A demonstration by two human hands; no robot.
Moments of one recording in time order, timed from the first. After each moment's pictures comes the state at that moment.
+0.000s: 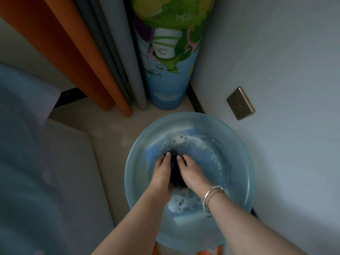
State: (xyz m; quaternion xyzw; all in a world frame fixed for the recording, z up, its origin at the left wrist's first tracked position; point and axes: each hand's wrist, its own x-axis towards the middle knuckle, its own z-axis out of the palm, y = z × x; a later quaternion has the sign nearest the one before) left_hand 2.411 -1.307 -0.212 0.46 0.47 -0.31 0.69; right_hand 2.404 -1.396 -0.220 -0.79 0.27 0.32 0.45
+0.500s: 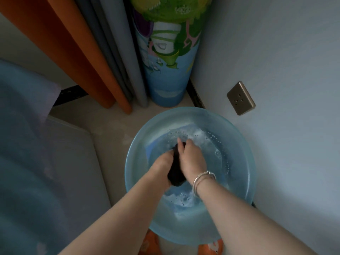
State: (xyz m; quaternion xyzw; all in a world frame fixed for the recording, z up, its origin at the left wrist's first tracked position) left_hand 2.429 -1.311 -0.192 0.44 0.48 -0.40 0.64; right_hand 2.426 -1.386 -0.210 -0.90 0.24 0.19 0.33
